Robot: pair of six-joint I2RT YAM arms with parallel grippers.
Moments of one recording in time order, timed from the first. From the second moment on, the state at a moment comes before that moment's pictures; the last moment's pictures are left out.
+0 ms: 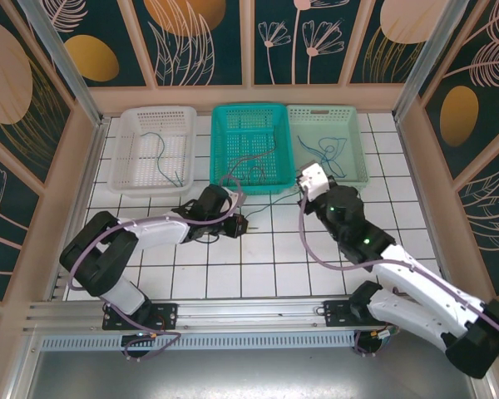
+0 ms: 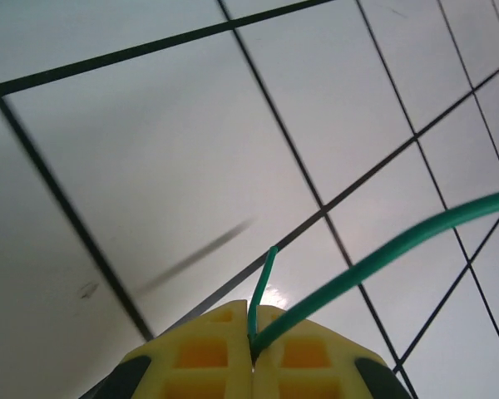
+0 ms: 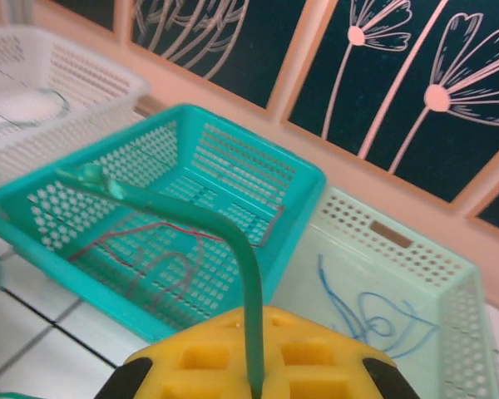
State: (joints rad) left arm -0.71 1.61 0.74 0.03 0.37 -0.45; right arm 0.71 0.81 0.65 -0.03 0.28 -0.24
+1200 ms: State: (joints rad) left arm -0.76 1.55 0.83 -0.23 0.27 -0.16; right arm 0.33 1.02 0.78 0.00 -0.35 0.55
